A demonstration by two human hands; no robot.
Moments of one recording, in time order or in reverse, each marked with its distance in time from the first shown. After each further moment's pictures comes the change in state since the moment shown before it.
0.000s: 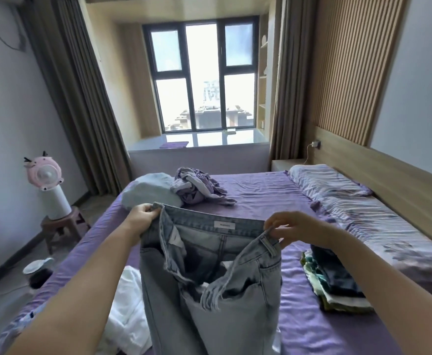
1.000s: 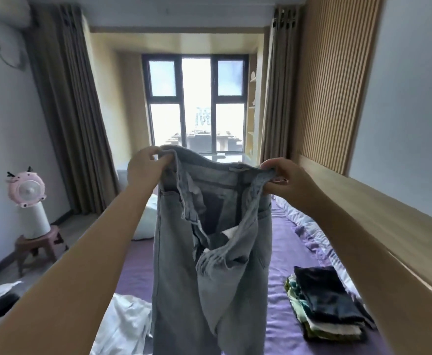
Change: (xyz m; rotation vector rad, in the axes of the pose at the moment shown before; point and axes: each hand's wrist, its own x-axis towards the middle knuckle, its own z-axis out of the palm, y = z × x) left_hand -0.019 0.154 0.022 0.122 0.334 0.508; right_hand -0.026 -0.112 -0.048 -0.264 0.633 -0.456
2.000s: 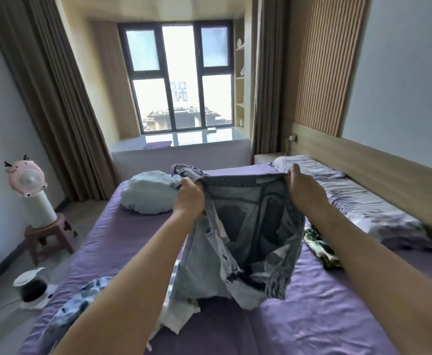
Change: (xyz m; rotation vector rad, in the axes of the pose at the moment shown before) left_hand -0.090 -0.108 -0.104 0.175 -0.387 -0.240; right_hand -0.077 -0.093 0.166 -0.651 0.046 0.599
